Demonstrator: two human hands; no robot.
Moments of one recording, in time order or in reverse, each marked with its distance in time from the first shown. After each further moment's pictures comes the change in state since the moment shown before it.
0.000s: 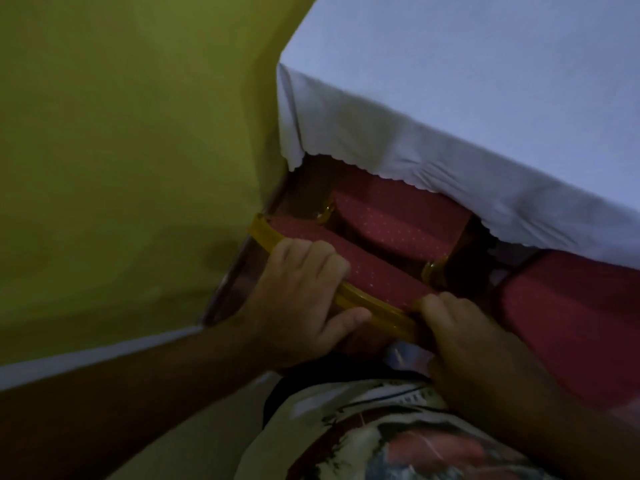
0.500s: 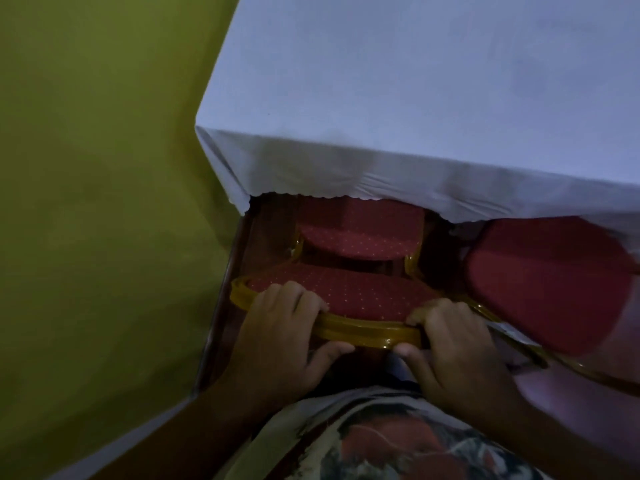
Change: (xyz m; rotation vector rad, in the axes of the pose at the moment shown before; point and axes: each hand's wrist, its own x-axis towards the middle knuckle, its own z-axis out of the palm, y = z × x) left_hand 0.022 0.017 0.015 -0.119 -0.061 0.055; right_hand -0.028 0.022 0.036 0.072 0.597 0.144
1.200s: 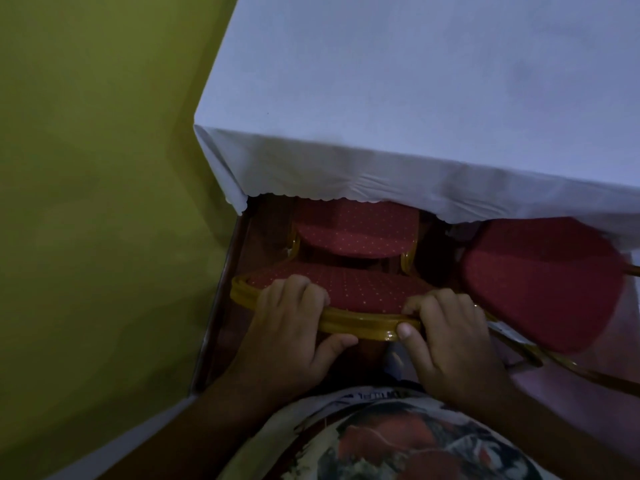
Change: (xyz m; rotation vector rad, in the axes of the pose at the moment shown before) left_hand 0.002 -0.002 0.008 -0.043 -0.010 -0.002; right_hand 0.008 -0.003 0.005 -0.019 -0.016 0.107
